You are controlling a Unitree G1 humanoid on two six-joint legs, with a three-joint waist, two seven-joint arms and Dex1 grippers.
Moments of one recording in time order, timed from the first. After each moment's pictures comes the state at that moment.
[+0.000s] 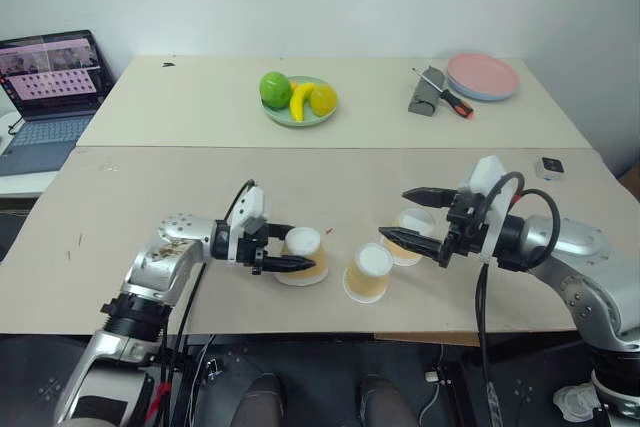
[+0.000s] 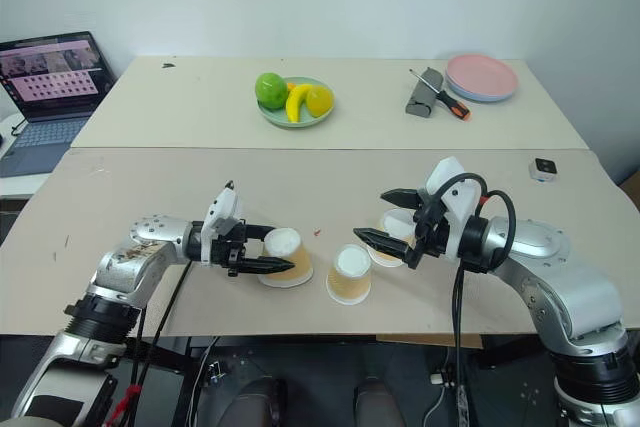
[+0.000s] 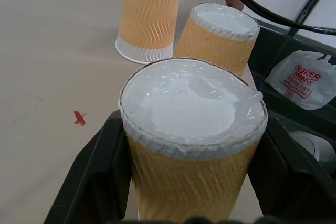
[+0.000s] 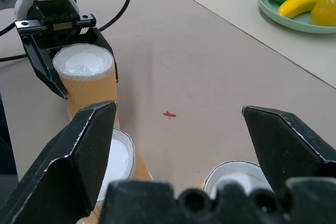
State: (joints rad) left arm -0.50 0.55 -0.16 0.09 -0.40 0.37 -1.32; right arm -0.32 -0.77 -0.09 -0.49 0.65 0.73 0.74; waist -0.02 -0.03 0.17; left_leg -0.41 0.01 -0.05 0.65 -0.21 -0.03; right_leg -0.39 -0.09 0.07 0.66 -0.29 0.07
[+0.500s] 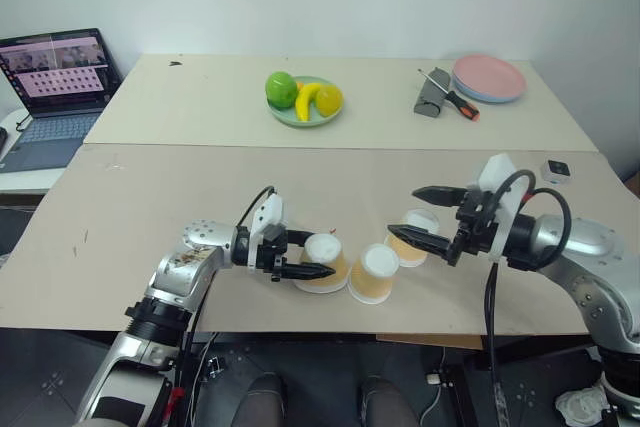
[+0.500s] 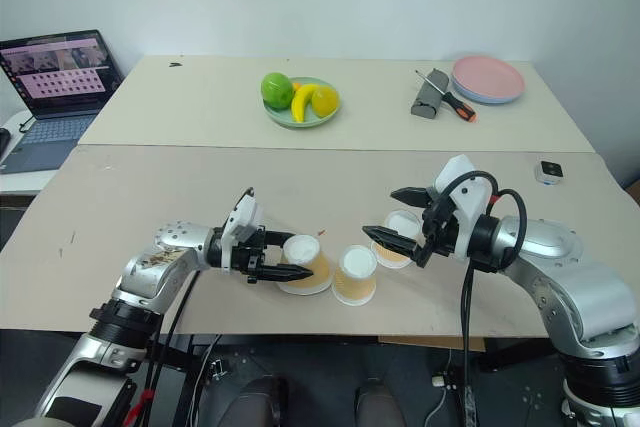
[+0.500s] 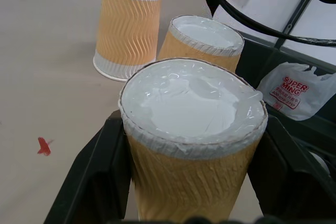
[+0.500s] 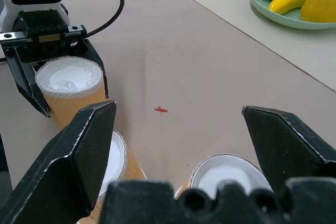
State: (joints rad) left arm -0.50 0.46 -0.20 0.11 -0.39 0.35 -1.31; right arm -0.30 -0.80 -0.13 -0.51 0.65 0.75 0.74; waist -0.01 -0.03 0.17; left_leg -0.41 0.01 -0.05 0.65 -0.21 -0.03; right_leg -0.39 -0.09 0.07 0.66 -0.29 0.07
